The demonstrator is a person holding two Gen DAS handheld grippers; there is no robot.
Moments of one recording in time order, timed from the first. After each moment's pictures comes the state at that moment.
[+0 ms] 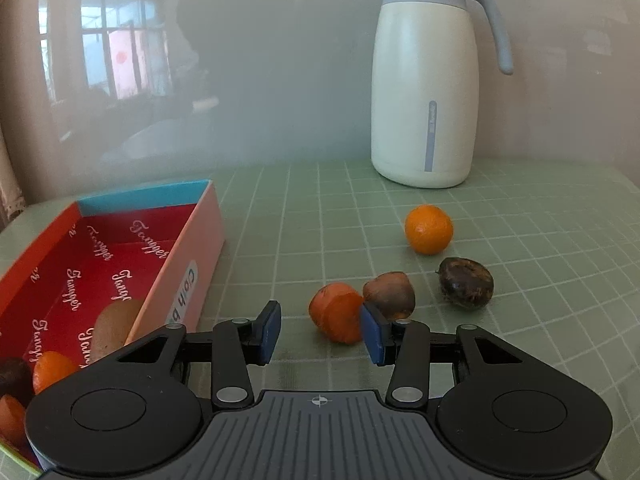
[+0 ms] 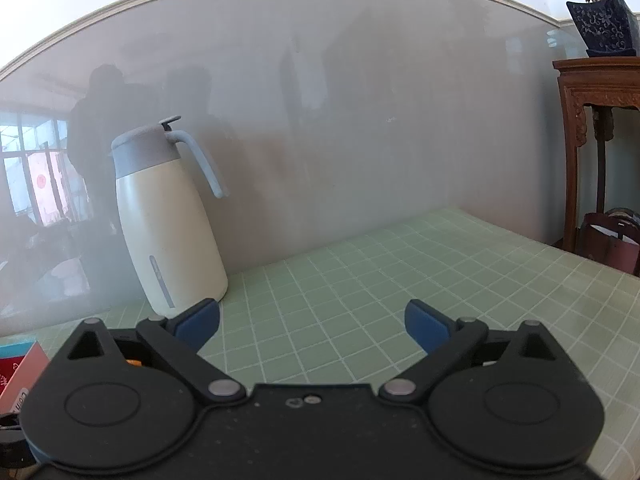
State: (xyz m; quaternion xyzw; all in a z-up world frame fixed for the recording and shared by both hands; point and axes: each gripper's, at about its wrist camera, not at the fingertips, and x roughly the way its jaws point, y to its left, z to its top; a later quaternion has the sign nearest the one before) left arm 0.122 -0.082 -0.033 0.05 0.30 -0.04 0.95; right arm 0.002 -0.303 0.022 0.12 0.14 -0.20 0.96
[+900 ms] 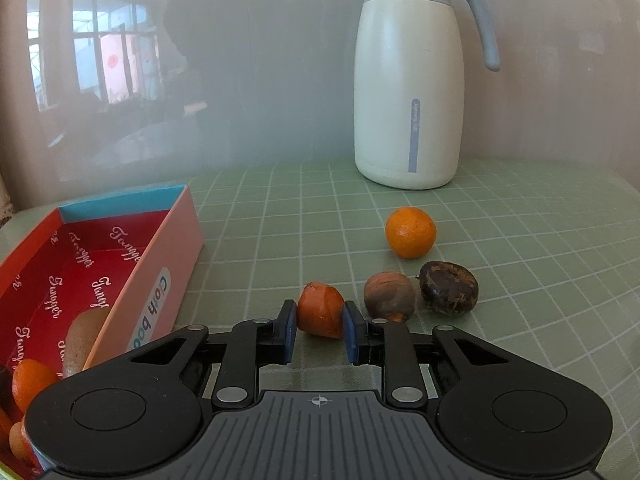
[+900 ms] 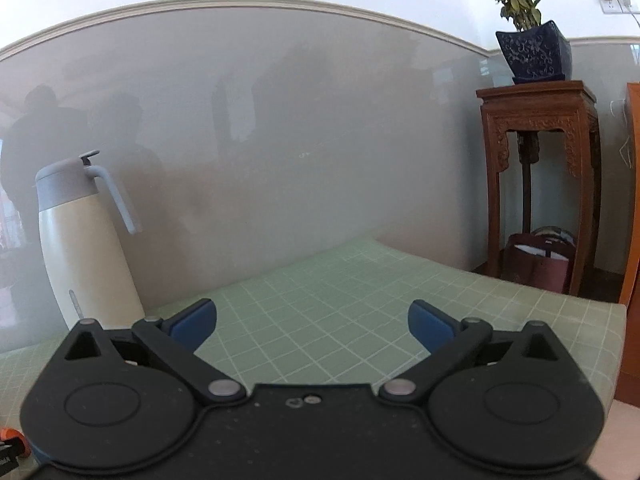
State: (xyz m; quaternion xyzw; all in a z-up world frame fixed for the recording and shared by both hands) left arm 0.127 -0.096 -0.038 0.06 0.29 -0.06 0.95; right arm -0.013 -0.326 0.022 0.11 0.10 -0.31 0.94
